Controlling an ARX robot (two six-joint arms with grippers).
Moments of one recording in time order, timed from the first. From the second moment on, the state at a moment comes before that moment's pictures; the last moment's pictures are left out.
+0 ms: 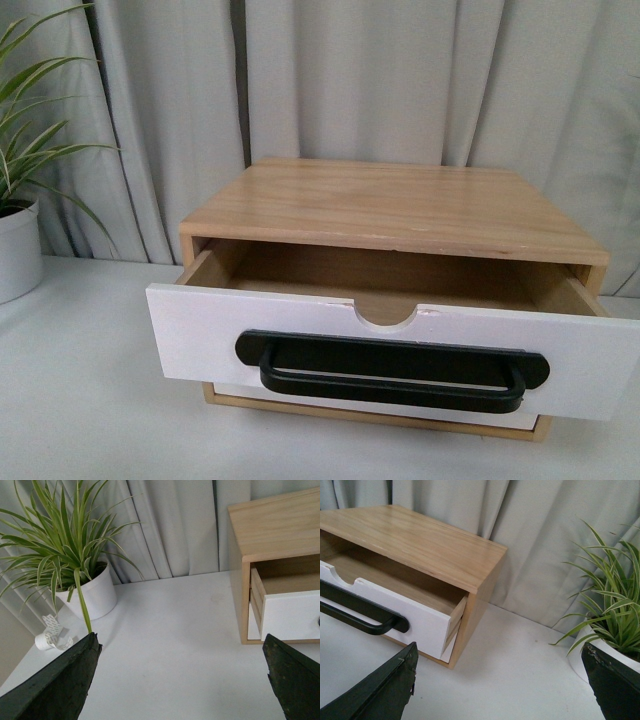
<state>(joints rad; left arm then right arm) -0.44 0.46 0.26 0.11 -0.53 0.23 -0.22 0.19 0.23 -0.09 -0.41 -0.31</state>
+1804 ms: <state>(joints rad) 0.00 0.00 0.01 0.00 0.00 0.00 0.00 0.00 0.01 0.00 0.00 -0.01</state>
